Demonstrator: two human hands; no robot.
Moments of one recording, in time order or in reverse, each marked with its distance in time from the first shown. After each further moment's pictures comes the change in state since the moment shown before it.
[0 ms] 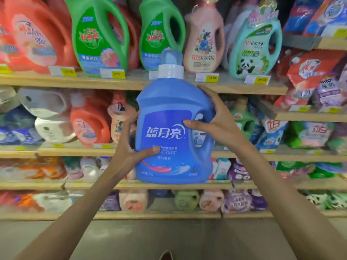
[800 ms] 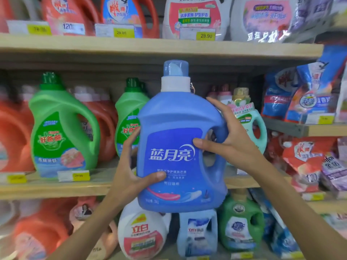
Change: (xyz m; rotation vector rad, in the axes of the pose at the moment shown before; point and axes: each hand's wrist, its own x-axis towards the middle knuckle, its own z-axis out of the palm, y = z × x) left_hand 0.248 0.050 0.067 0.131 -0.014 0.467; right_hand 0.187 -0.004 -0.134 -0.041 0.116 -0.373
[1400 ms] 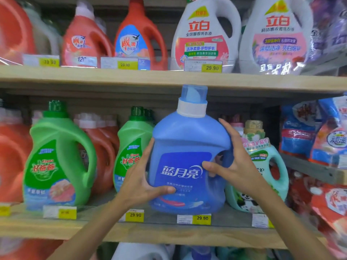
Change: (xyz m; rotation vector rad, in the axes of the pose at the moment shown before) left_hand 0.099 -0.052 0.009 0.357 -0.056 0.099; right_hand 0.060 0.089 -0.026 -0.058 -0.009 -0.087
